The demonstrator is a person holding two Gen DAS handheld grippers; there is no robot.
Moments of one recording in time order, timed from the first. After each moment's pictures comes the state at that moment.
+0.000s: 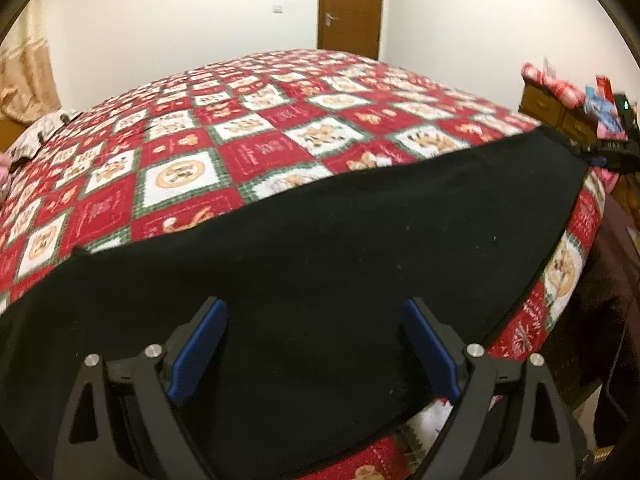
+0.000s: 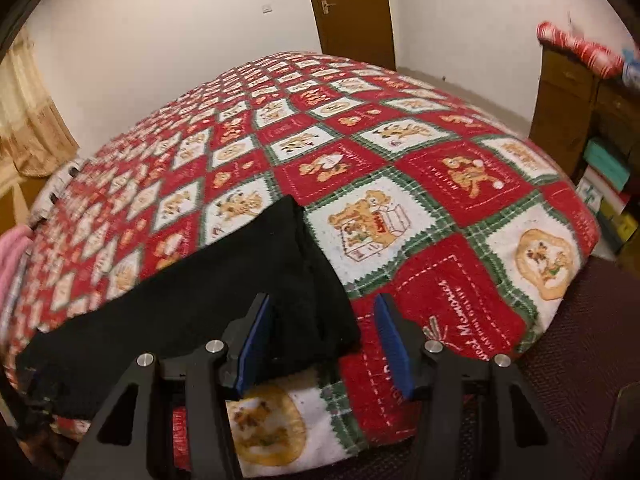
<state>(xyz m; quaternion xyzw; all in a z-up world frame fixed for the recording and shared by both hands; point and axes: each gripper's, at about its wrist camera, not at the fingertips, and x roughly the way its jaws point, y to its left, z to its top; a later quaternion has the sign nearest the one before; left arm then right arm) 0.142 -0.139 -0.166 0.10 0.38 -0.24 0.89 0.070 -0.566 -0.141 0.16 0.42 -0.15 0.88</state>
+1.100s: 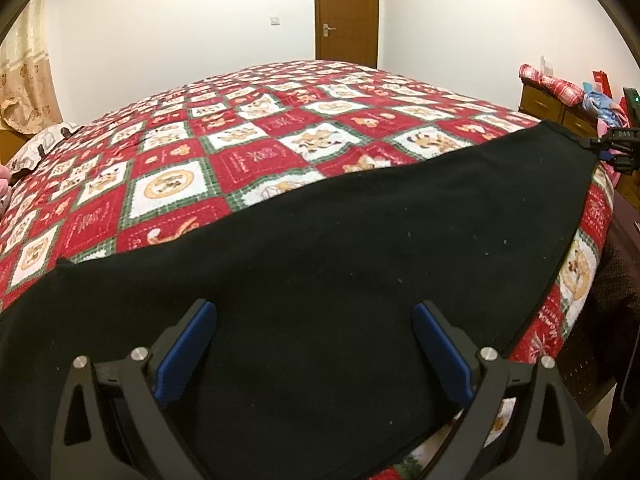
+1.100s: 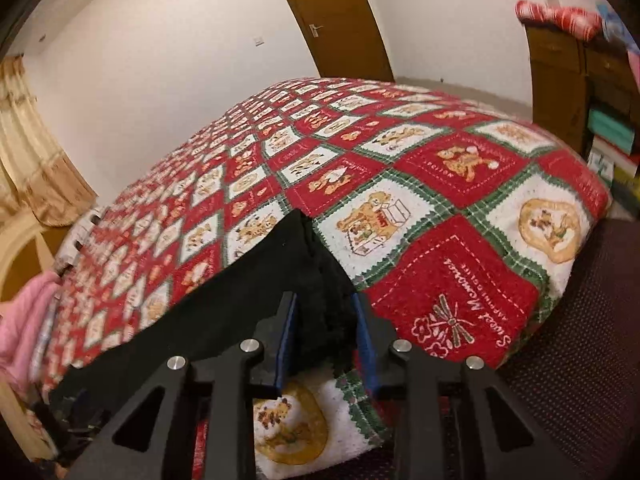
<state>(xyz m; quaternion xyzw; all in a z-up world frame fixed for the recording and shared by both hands) 0.144 -0.146 -0.179 0.09 0.36 -0.23 0.90 0.047 -0.585 -0.141 0.27 0.36 -0.11 0.89</state>
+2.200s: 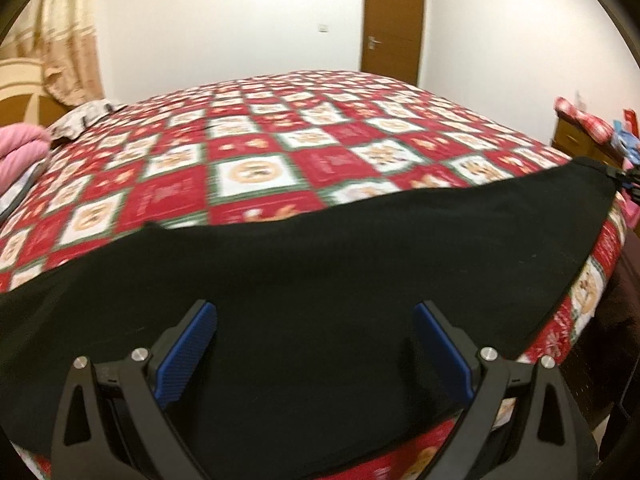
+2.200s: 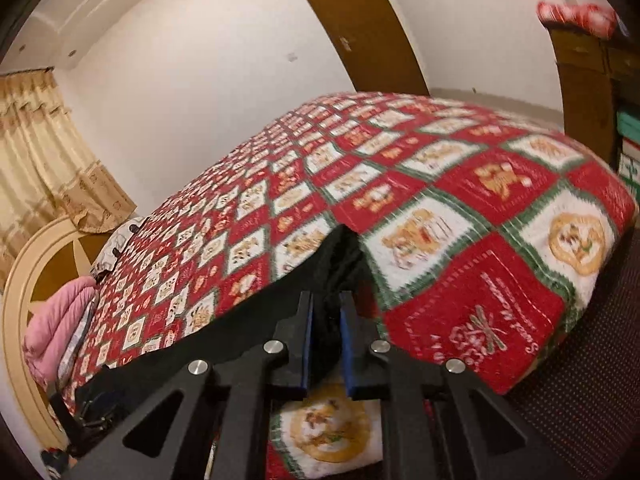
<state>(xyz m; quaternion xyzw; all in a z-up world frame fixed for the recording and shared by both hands) 0.140 -0.088 -0.167 0.04 0.35 -0.16 0.92 0.043 -0.563 -0.123 0.25 0.31 -0.06 0.92</state>
